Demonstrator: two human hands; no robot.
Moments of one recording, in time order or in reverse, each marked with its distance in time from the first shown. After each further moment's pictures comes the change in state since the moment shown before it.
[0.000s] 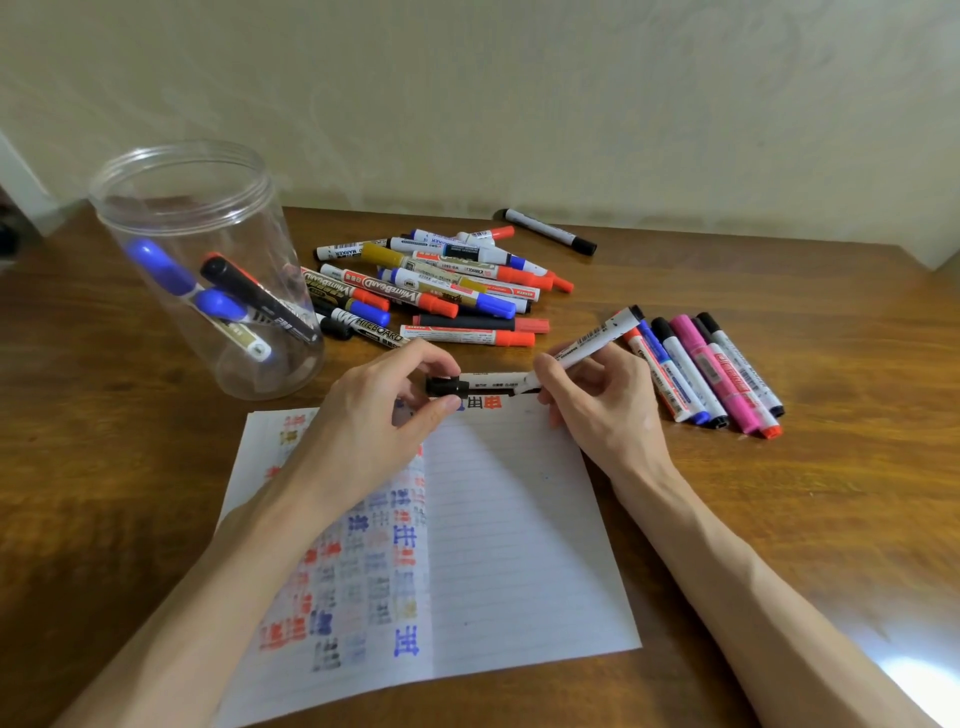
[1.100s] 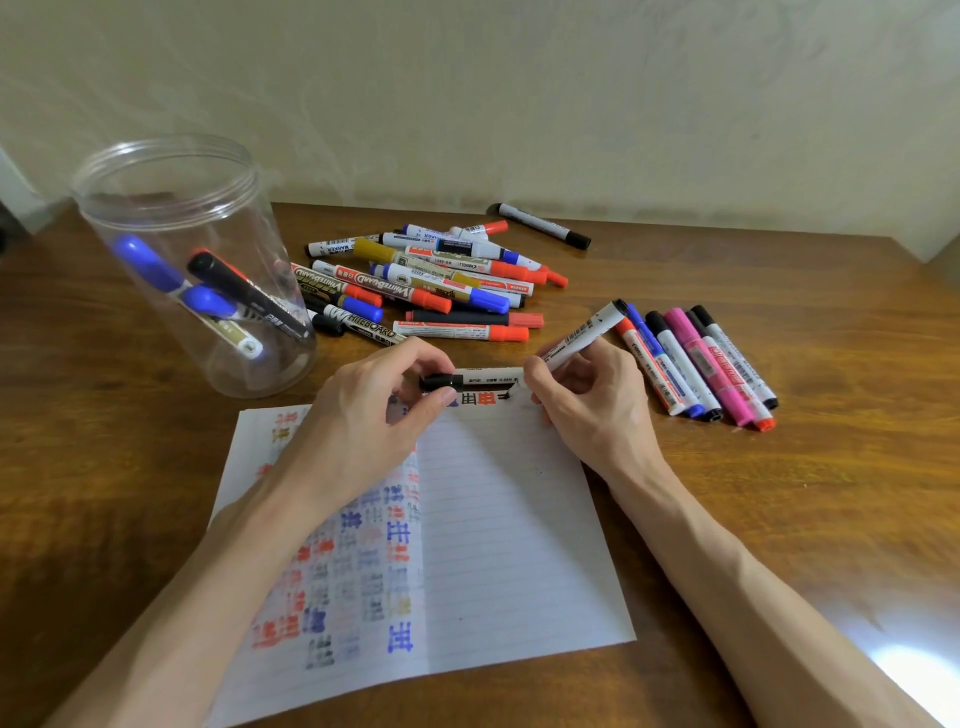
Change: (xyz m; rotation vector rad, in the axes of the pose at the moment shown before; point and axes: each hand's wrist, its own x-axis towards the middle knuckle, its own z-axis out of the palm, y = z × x) left_hand 0.001 -0.001 0.000 0.020 0.001 0.016; right_hand 0.001 0.006 0.001 -0.125 -0.013 -0.061
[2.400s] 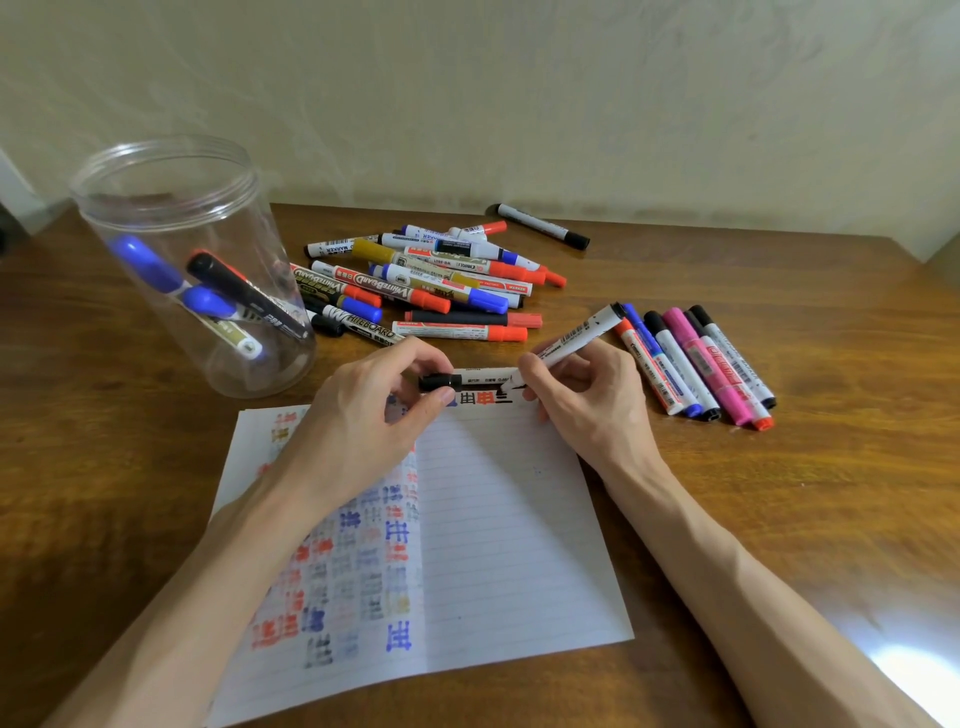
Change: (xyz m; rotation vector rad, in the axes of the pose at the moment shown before) left_hand 0.000 0.001 0.000 -0.010 -0.005 0.005; right_hand 0.001 -0.002 0.001 0.071 -0.020 0.015
